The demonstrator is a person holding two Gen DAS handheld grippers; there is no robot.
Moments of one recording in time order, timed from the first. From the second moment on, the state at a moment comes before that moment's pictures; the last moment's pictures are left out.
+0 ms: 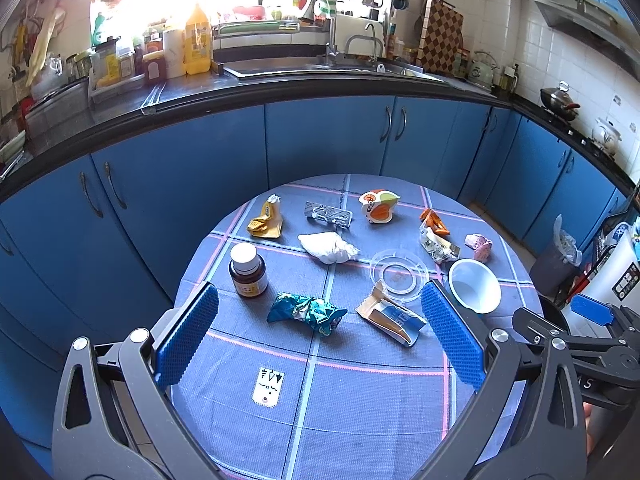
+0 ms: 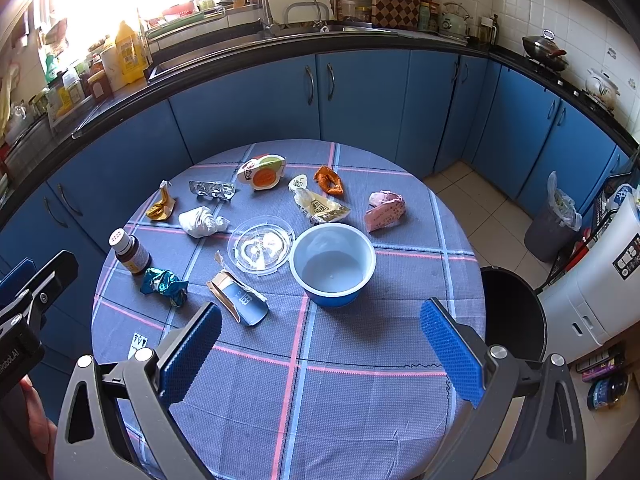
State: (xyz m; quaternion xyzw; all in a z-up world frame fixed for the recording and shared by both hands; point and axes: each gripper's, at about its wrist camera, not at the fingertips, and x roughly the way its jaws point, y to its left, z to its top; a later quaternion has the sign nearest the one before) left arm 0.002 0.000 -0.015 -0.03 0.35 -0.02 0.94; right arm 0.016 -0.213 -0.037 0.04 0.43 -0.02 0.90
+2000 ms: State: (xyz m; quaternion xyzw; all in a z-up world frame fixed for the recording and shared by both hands) left arm 0.025 0.013 -0.046 -0.02 0.39 -0.01 0.92; right arm 0.032 -0.181 -0.072 -0.02 0.43 0.02 0.90
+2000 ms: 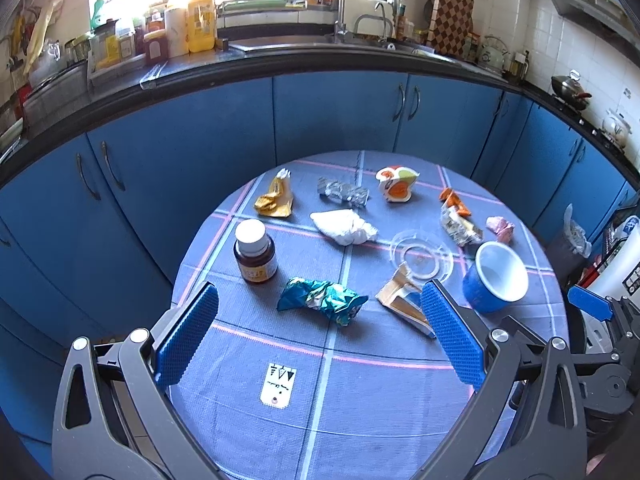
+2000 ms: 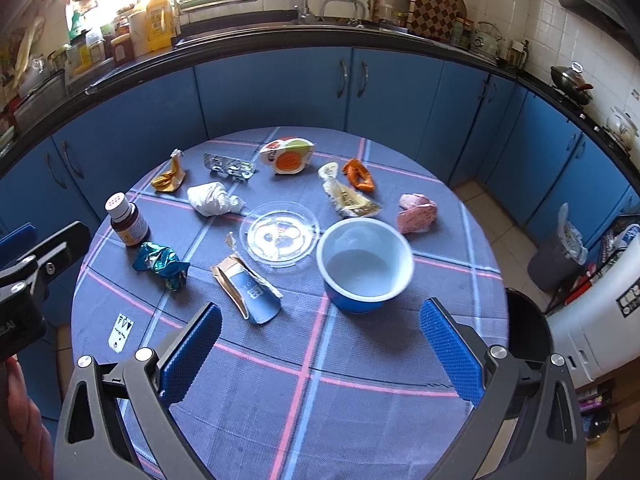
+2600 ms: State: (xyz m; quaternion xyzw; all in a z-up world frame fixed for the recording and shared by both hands) left arm 0.060 0.061 -0.115 -0.03 0.45 0.01 0.89; right arm 0.069 -0.130 -0.137 -0.08 0.44 0.09 0.89
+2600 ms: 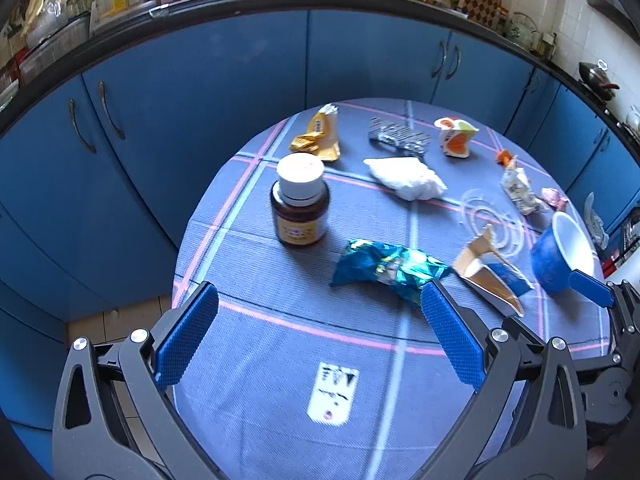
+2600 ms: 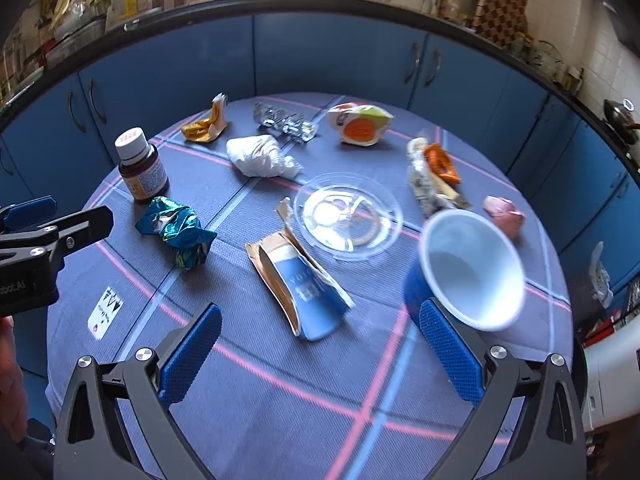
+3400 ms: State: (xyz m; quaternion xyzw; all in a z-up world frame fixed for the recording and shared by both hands) left arm 0.156 0.079 -0.148 -0.02 0.48 0.03 0.88; right arm 0.118 -0.105 -0.158 -0.11 0.45 0.11 0.88
